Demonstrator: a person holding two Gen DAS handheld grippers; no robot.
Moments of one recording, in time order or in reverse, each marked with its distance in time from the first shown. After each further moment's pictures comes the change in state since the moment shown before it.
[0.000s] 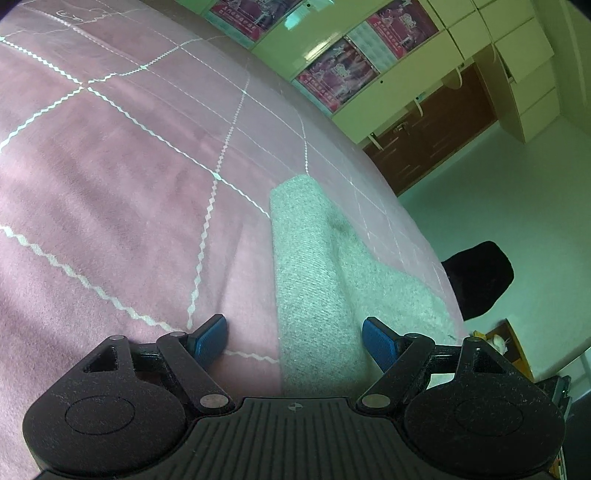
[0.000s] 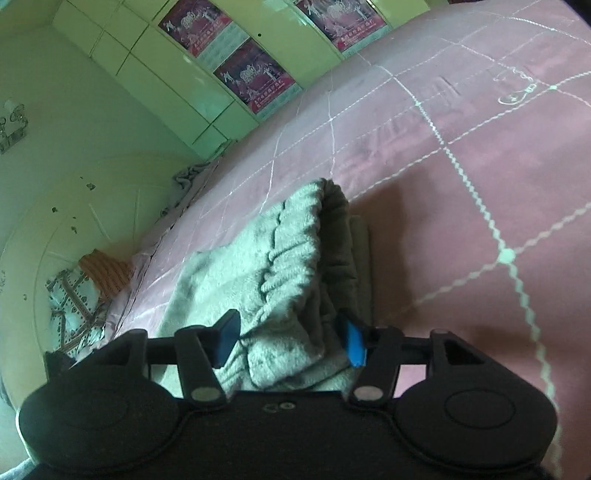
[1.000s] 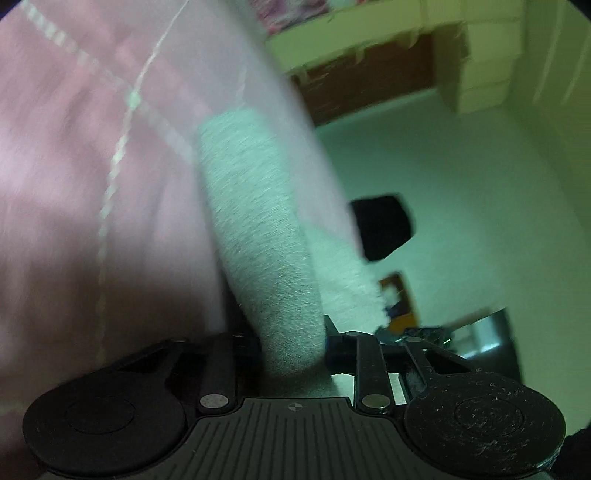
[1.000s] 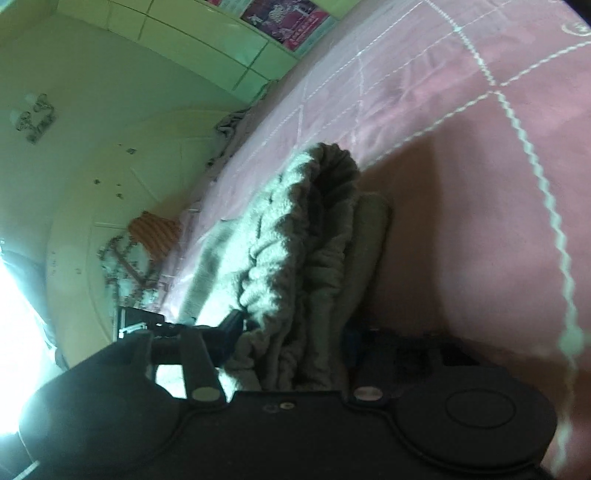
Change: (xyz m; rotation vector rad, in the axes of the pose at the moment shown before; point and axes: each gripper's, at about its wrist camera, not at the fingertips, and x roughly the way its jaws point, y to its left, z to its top) left arm 0.073 0.026 0.038 -0.115 0.232 -0.424; right arm 0.048 -0.040 0.037 0.057 0.254 0.256
